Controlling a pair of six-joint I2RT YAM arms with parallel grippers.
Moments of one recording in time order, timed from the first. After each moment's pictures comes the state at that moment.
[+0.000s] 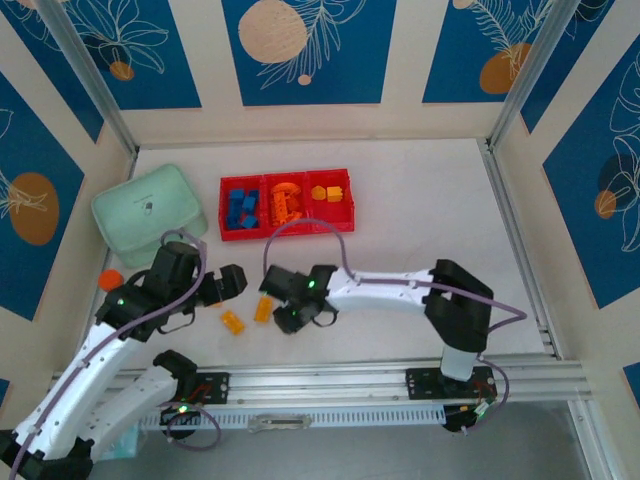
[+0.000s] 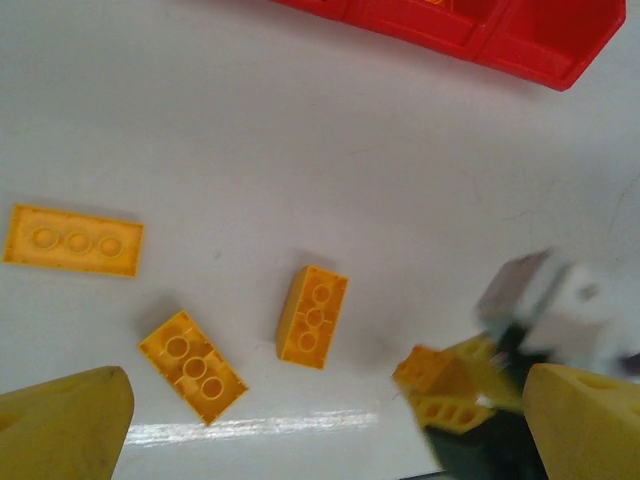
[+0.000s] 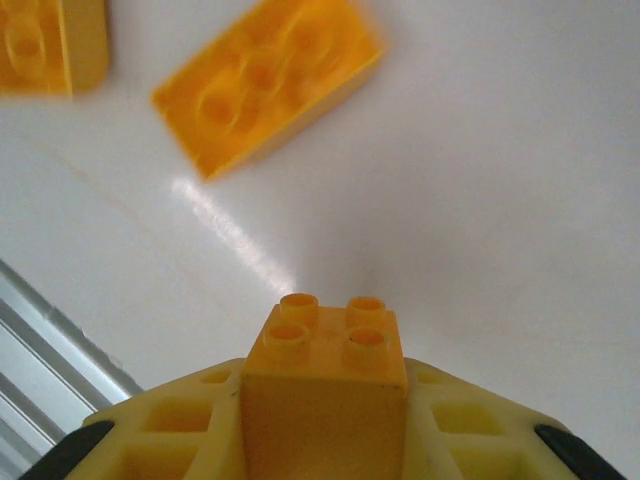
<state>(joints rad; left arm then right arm) -0.50 0.73 0.85 -1.02 0.03 -0.73 1.17 1.75 1.26 -0.72 0.01 0.46</state>
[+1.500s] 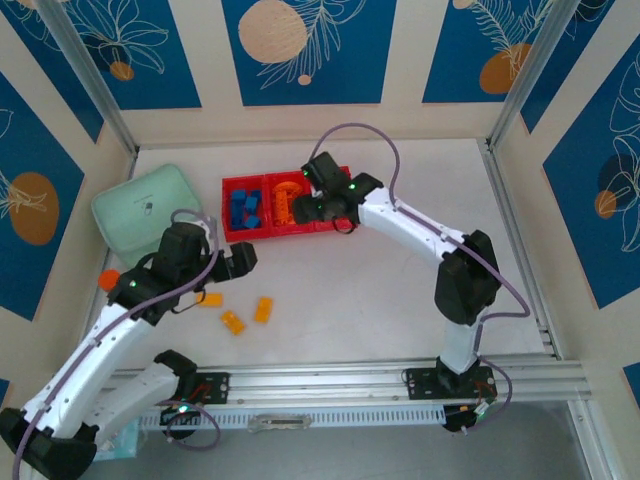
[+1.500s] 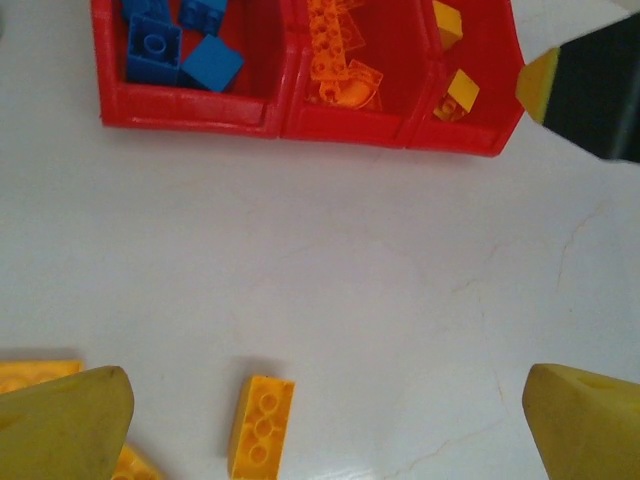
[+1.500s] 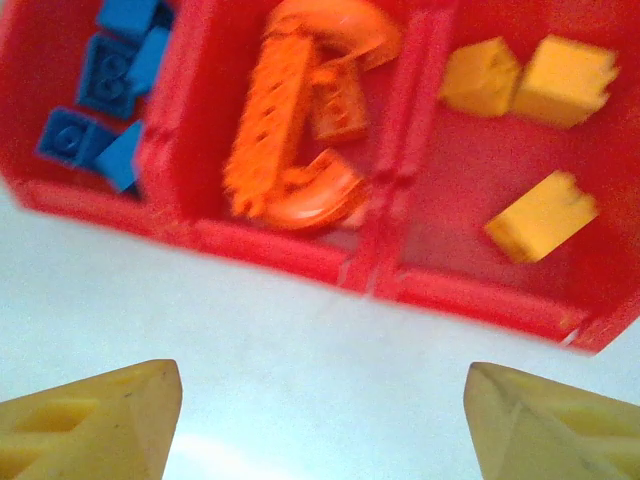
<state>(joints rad) -0.49 0.81 0.89 -0.83 0.02 -0.65 0.74 1.83 1.64 -0.77 0.10 0.39</state>
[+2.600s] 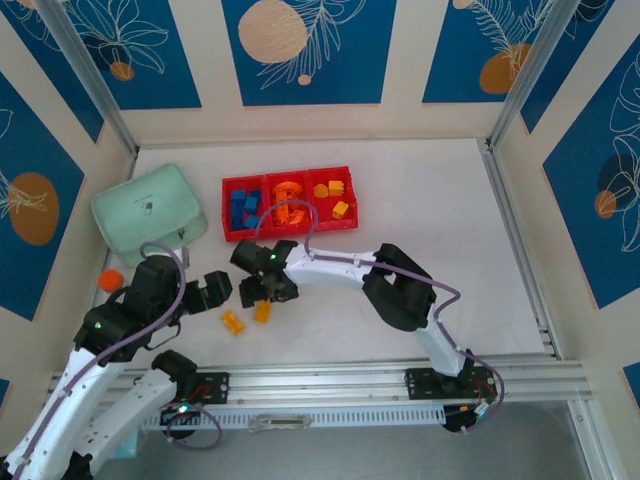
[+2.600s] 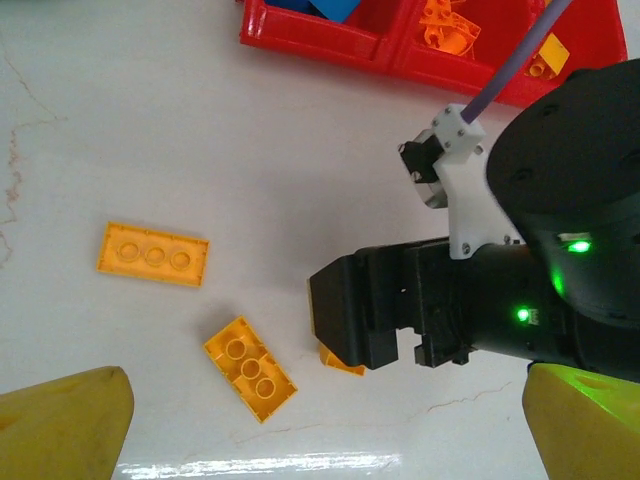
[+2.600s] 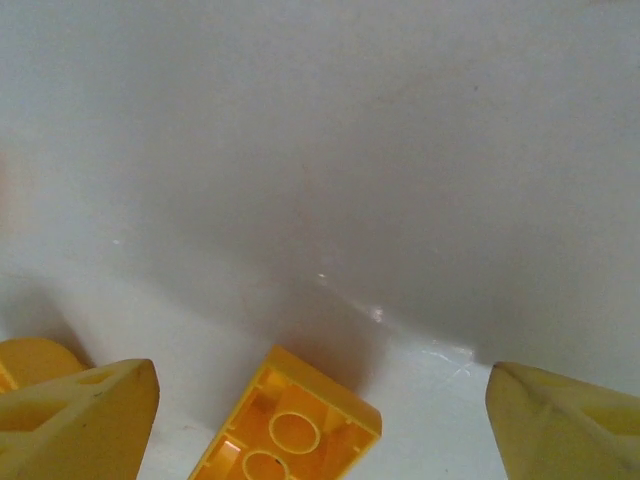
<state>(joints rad) -0.49 0.58 0.87 -1.12 -0.07 -0.70 1.12 2.16 1.68 -0.81 -0.01 0.82</state>
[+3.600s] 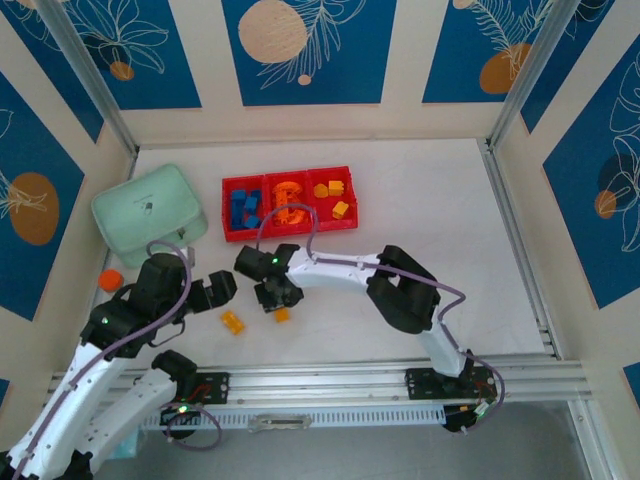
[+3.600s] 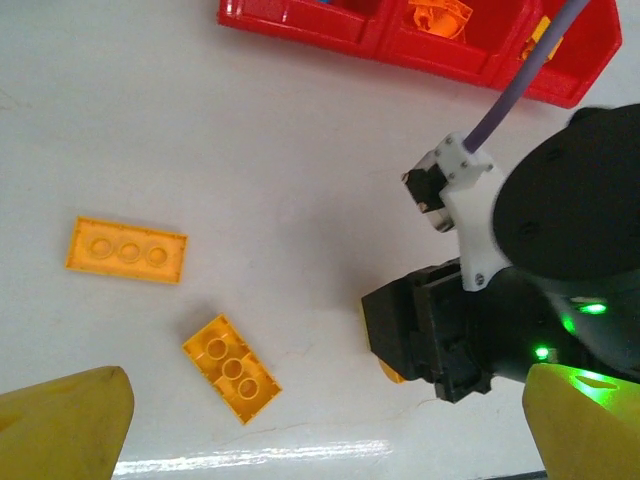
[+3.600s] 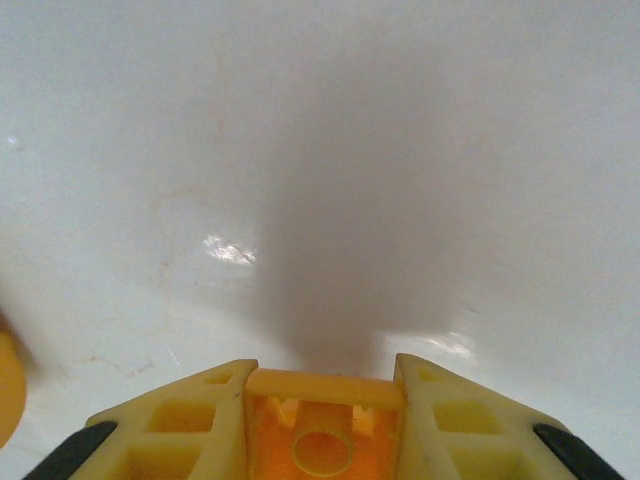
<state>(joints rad) -0.49 0.61 0.84 -1.07 -0.02 -0.71 1.11 2.10 1.63 -0.89 0.03 0.74</state>
